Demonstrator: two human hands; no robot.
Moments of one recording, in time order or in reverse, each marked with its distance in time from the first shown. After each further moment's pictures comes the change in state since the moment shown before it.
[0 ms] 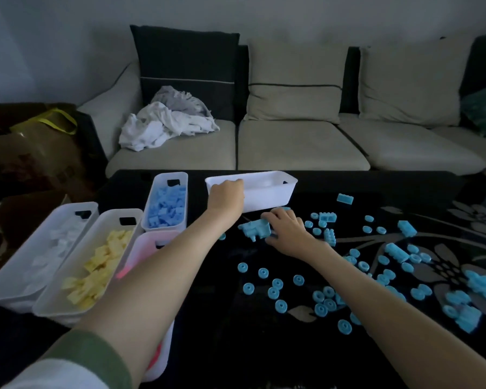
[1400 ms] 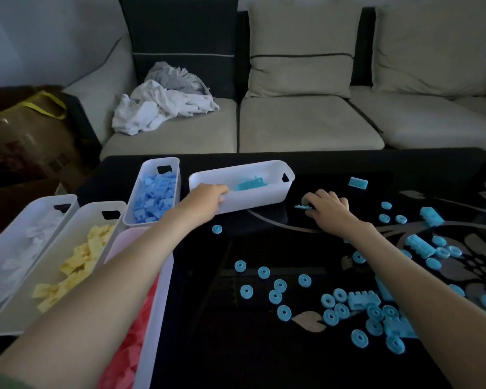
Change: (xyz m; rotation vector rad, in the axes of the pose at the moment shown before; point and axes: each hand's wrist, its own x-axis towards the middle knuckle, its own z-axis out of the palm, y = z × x) left_hand 0.015 -0.053 0.029 -0.163 -0.270 -0.007; right_hand 0.027 0.094 0.006 -0.041 -0.009 0.196
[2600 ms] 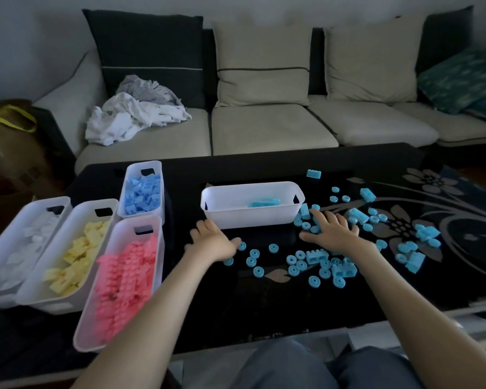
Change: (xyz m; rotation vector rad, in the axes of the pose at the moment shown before) left_hand -0.104 0.059 0.055 0.094 -0.166 -0.356; right_hand -0.133 0.026 -0.010 0.094 -0.246 0.366
